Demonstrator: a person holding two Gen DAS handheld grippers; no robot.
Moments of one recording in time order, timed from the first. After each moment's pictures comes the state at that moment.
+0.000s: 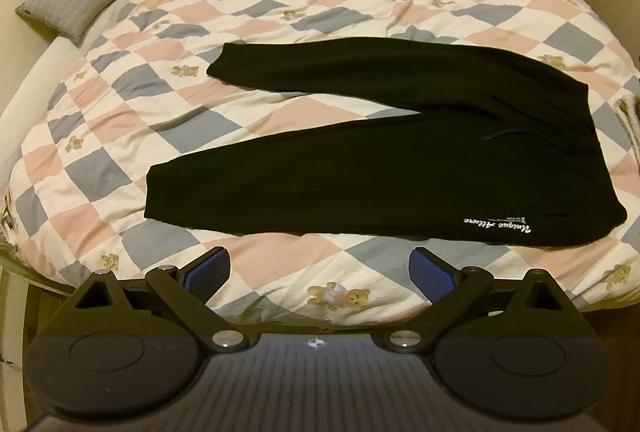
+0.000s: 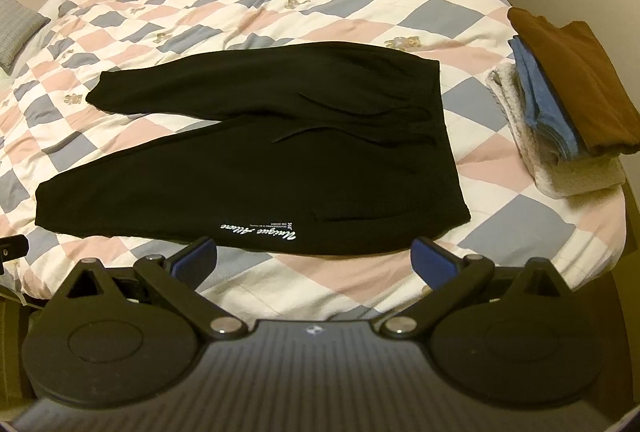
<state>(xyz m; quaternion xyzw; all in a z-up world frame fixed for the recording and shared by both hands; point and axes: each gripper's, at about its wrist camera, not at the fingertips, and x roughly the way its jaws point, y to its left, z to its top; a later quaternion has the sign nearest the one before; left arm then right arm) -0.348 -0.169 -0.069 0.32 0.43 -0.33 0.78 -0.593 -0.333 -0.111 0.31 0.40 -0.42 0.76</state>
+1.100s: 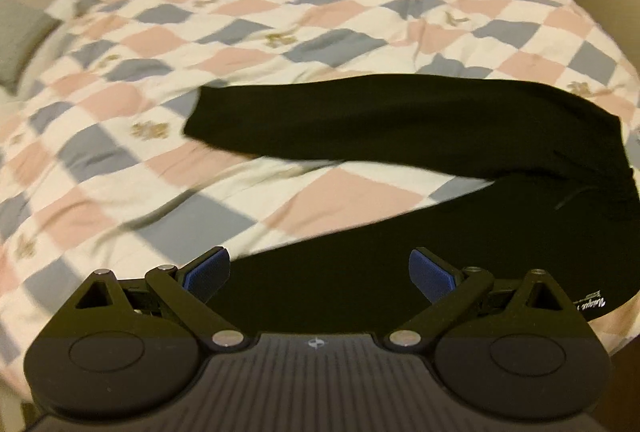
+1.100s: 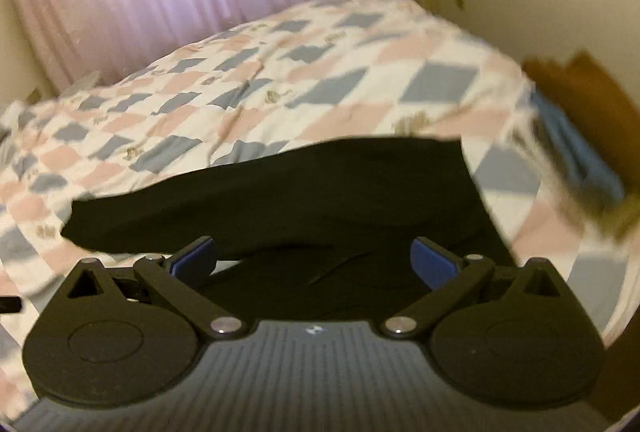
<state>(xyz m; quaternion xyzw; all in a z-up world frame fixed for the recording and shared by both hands) -0.111 -0.271 -0.113 0.33 0.42 -0.43 0.73 -0.467 -0.406 -0.125 0.33 0.26 -0.53 0.74</state>
